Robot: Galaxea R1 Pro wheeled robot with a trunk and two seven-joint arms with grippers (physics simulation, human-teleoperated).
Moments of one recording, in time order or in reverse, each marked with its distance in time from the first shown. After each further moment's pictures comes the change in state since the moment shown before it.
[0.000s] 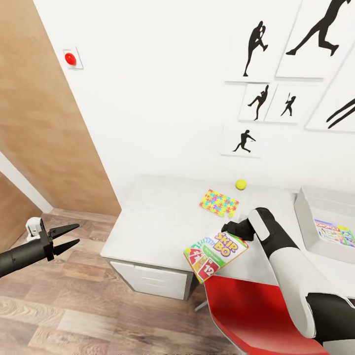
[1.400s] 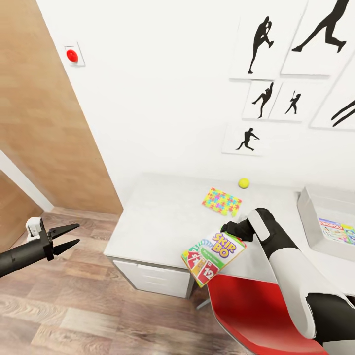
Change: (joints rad) left arm 0.000 0.000 0.001 0.000 0.000 0.000 -0.001; right arm 0.002 0.000 0.001 0.003 -0.018 -0.002 0.000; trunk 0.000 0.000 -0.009
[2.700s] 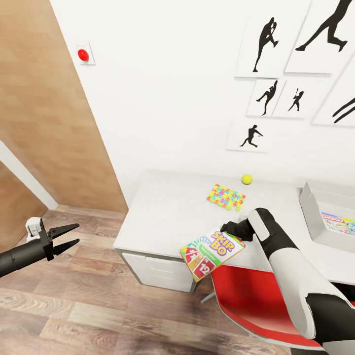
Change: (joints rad) left arm 0.000 0.000 0.001 0.000 0.000 0.000 0.000; right arm 0.001 0.002 0.000 -0.001 0.001 -0.009 0.000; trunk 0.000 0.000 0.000
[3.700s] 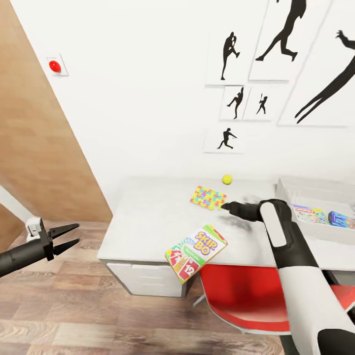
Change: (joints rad) left arm 0.000 0.000 0.000 0.000 0.000 0.000 0.000; right arm 0.139 0.001 -0.015 -0.553 -0.053 0.042 0.017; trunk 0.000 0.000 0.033
